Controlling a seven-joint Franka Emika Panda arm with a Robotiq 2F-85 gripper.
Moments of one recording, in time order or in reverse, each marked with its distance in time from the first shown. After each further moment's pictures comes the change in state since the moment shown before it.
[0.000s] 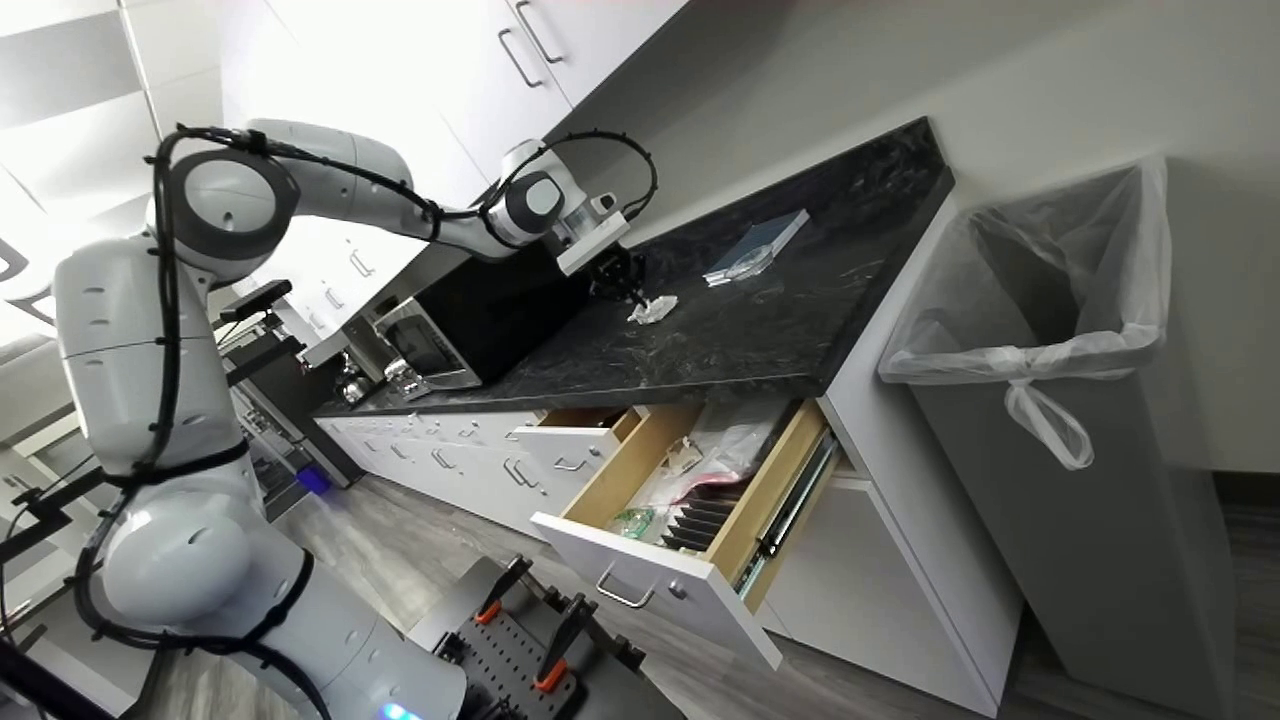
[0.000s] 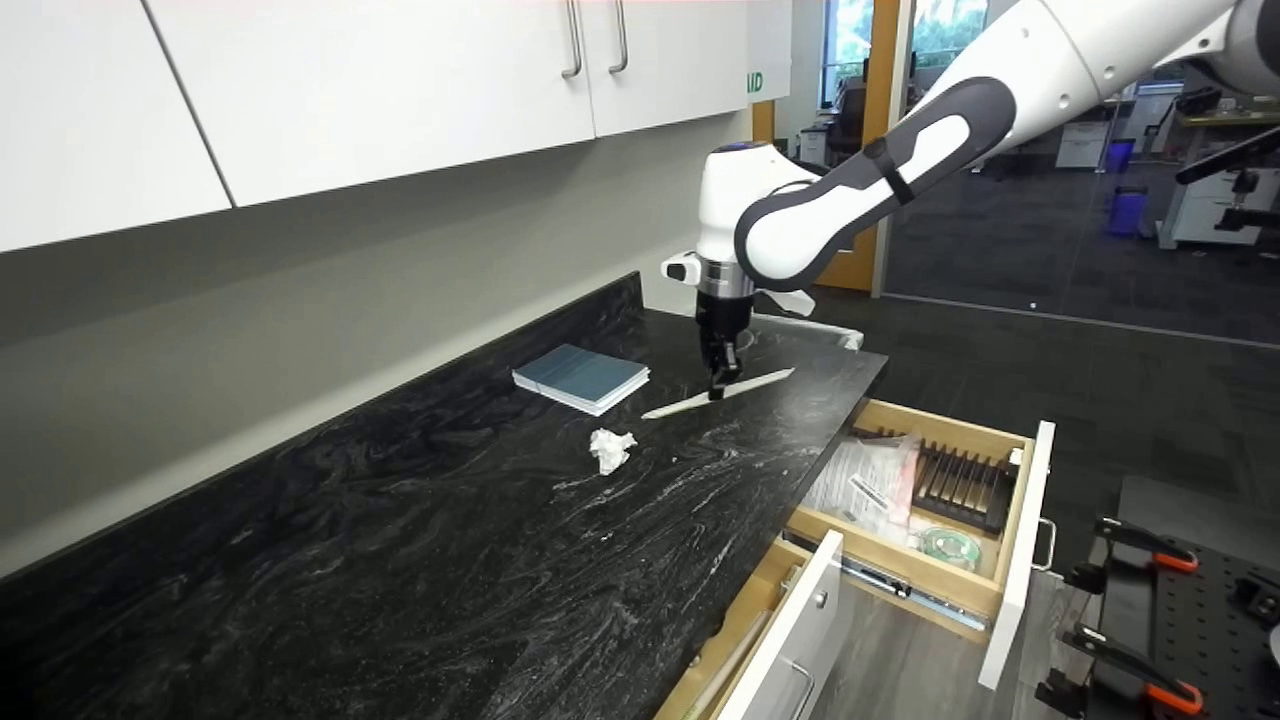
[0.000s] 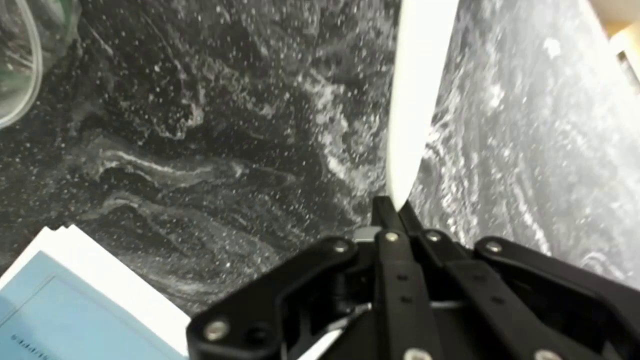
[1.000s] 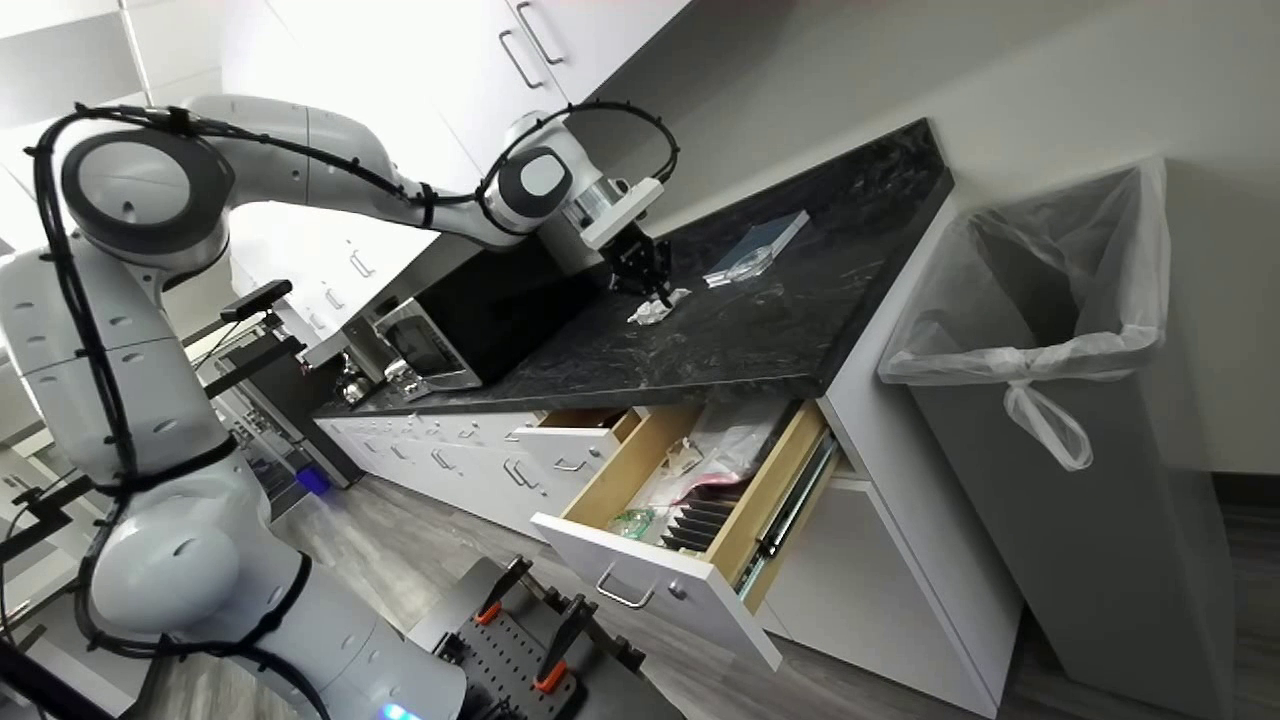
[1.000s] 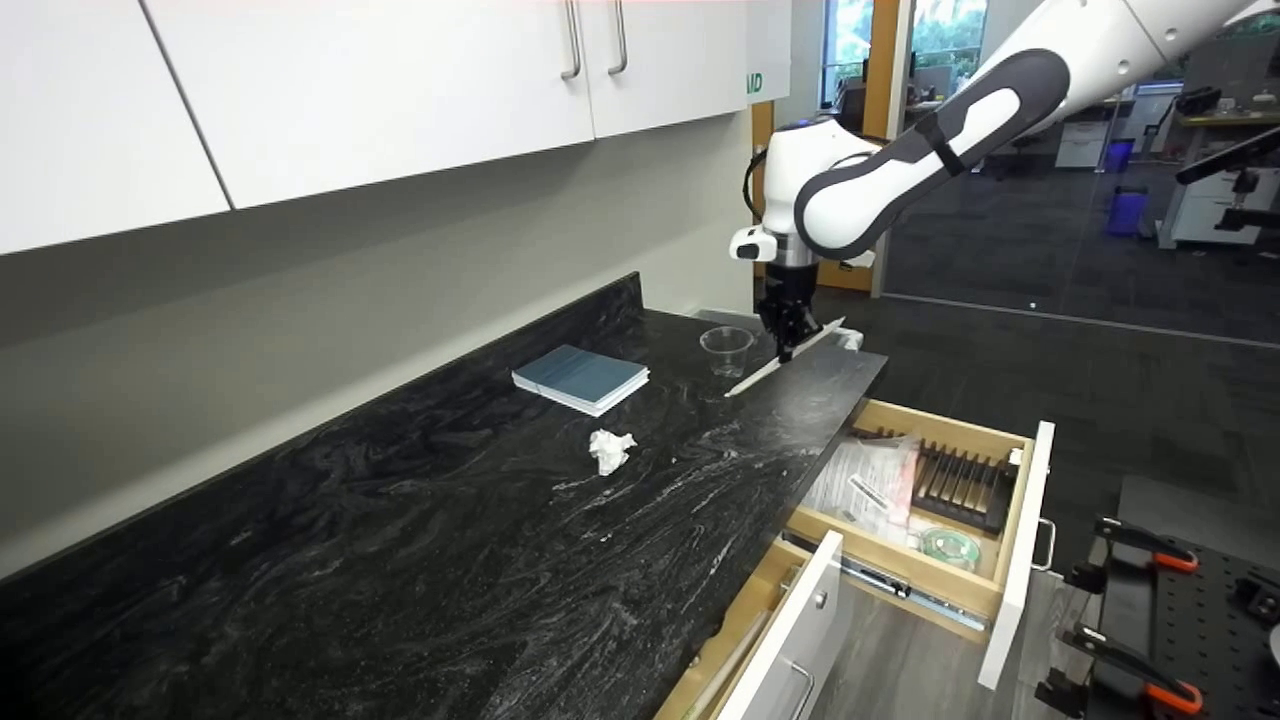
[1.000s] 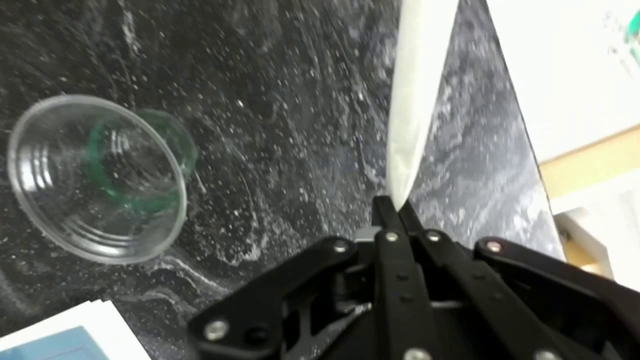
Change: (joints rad) arm -0.093 -0.134 -0.095 -0.150 -0.035 -0.017 -0.445
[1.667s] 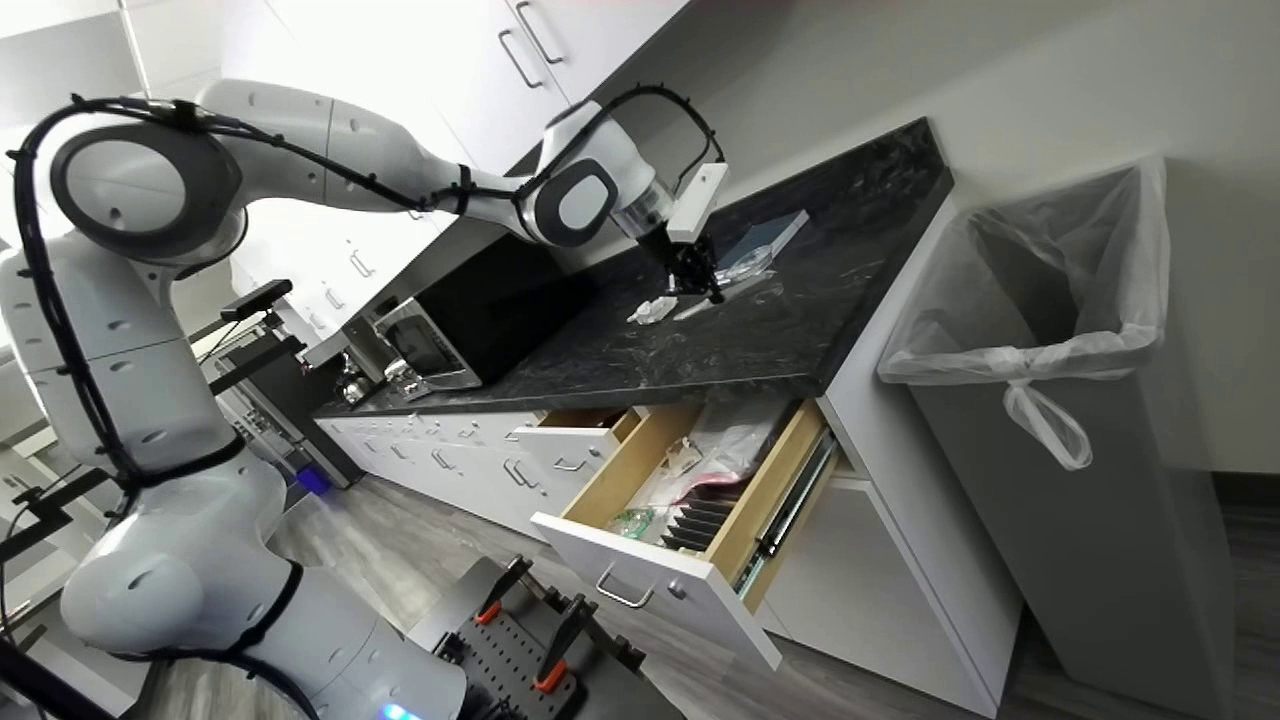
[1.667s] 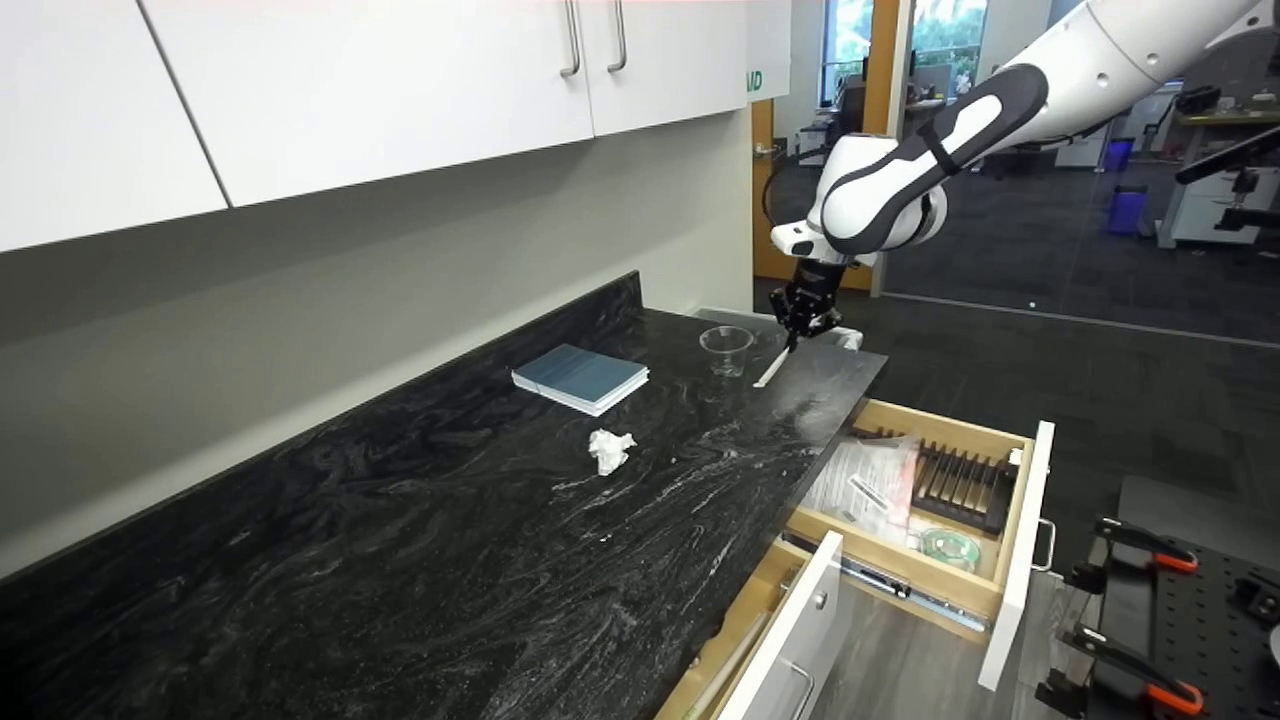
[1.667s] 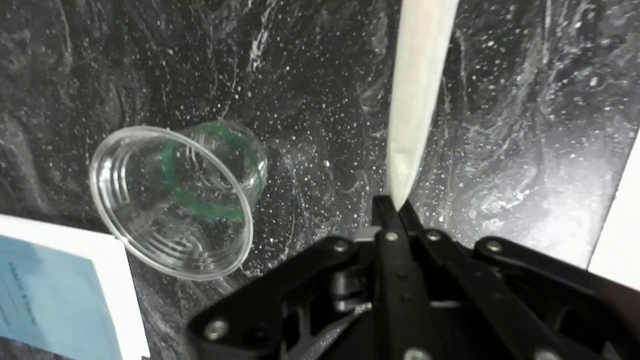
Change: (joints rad) arm -0.269 0.063 0.112 -0.052 0.263 0.264 -0.818
